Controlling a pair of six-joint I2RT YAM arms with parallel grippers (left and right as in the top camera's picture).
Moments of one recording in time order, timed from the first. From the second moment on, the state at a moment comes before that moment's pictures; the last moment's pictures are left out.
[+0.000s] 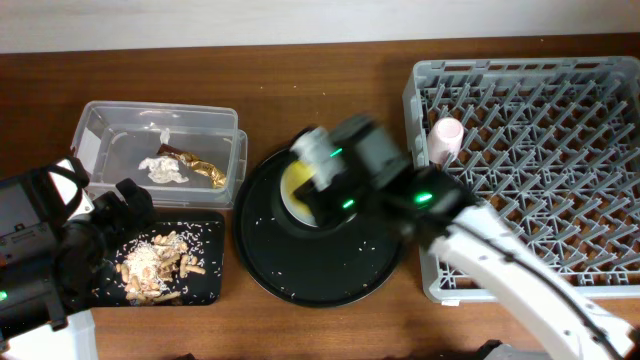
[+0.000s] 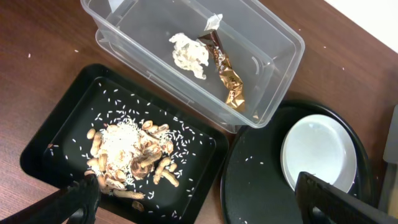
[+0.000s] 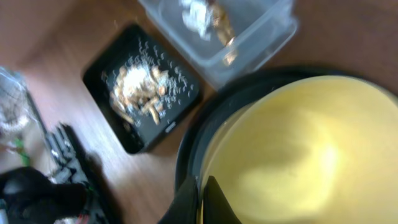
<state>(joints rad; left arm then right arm) 0.35 1.06 1.34 -1.22 0.14 -0.25 0.67 1.46 1.42 -0.77 -0.38 0.12</state>
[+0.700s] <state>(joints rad) 0.35 1.06 1.34 -1.22 0.14 -0.25 -0.45 1.81 1.43 -0.45 -1.33 -0.03</state>
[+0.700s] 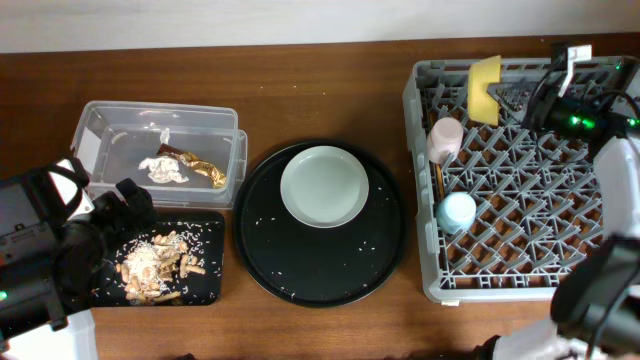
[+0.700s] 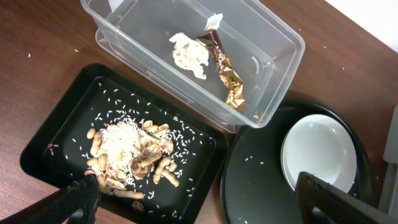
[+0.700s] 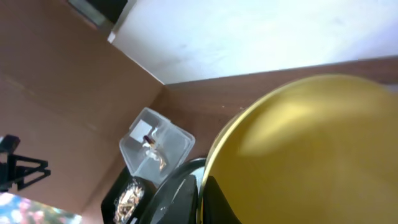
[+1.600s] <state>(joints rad) 0.35 1.06 1.34 -1.22 0.14 -0.25 -0.66 2.05 1.43 -0.52 -1.46 0.08</state>
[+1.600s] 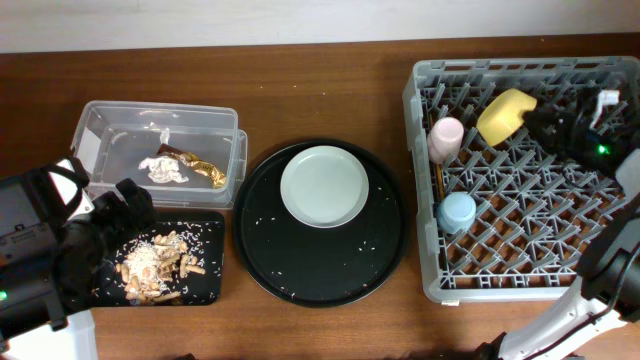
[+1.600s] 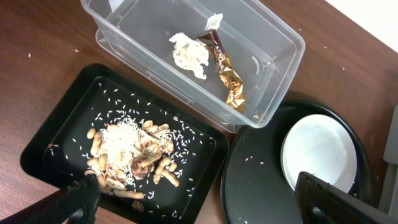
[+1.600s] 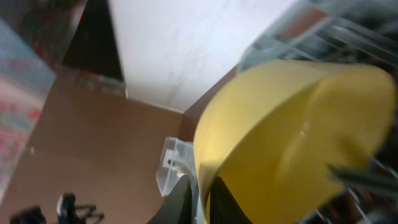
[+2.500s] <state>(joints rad) 0.35 1.06 1.34 -1.22 0.14 -0.25 -0.51 1.92 1.75 -1.01 -0.55 -0.04</state>
